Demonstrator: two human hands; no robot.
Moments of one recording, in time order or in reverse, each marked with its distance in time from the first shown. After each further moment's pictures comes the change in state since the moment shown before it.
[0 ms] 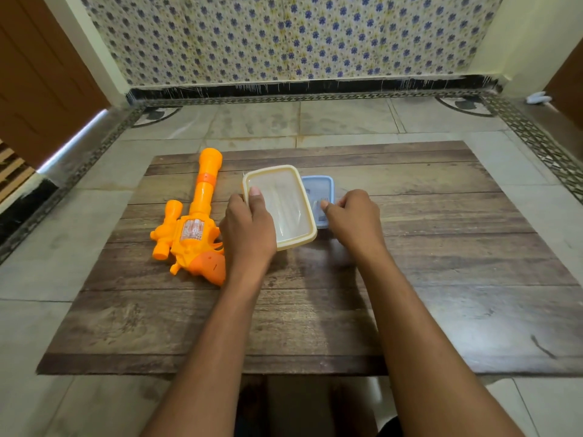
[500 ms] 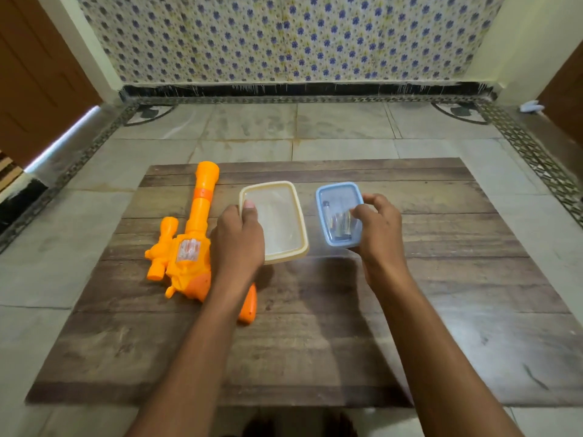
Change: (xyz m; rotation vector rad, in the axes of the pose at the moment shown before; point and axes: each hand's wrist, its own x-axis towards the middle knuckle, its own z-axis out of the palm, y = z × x) left_hand 0.027 0.005 -0.009 0.087 -0.072 -0.037; right_hand -0.014 -0.013 -0.039 0.680 -0.012 0.052
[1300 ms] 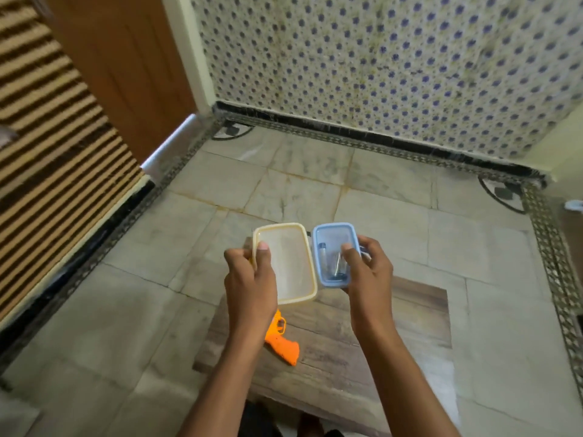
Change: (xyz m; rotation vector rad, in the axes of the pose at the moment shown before) left_hand 0.017 0.331 -0.259 -0.148 0.218 -0.376; right_hand -0.059 -0.404 0.112 -0.054 -0.181 0.073
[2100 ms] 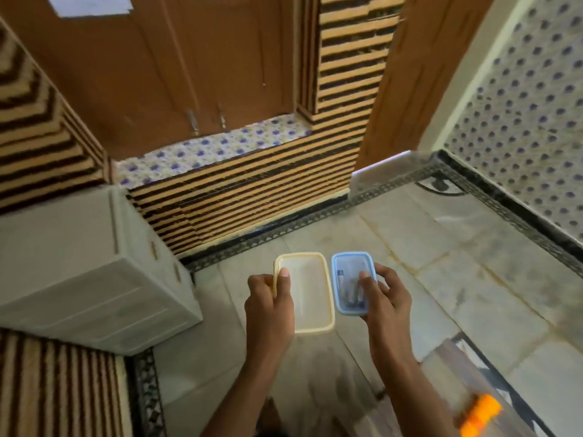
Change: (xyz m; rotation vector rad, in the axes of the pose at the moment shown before) left_hand 0.179 -0.077 -0.418 -0.073 0.465 -0.295; right_hand -0.166 -0.025 0.458 -0.177 -0.703 -0.015
